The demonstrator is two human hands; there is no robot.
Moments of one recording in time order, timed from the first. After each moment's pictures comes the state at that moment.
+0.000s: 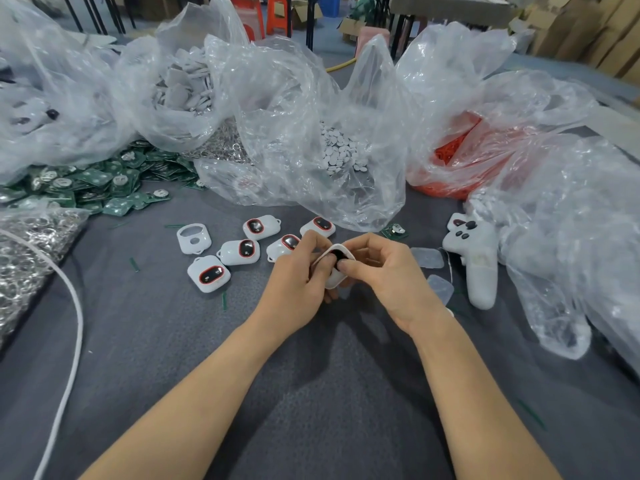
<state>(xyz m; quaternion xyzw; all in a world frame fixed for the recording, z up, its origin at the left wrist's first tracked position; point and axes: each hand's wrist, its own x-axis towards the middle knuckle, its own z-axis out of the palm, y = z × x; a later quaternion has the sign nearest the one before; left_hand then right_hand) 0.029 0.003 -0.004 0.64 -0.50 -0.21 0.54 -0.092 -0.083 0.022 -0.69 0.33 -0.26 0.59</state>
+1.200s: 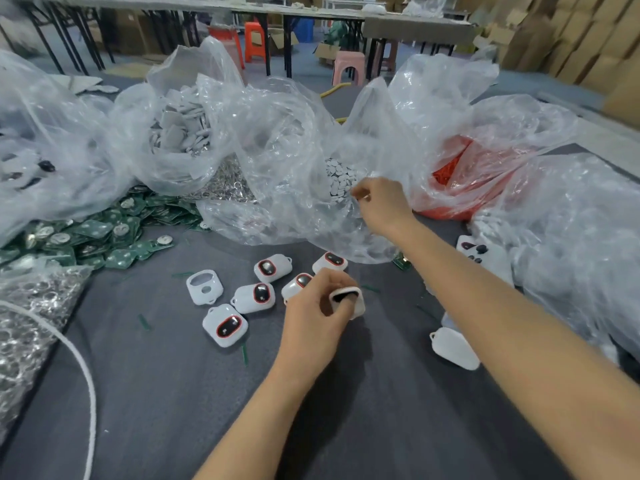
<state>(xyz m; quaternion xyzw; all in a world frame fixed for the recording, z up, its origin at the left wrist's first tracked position) 0.036 0.000 0.002 0.64 -0.44 -0.24 0.59 0.003 -0.189 0.066 -0.85 0.44 -0.21 0.20</state>
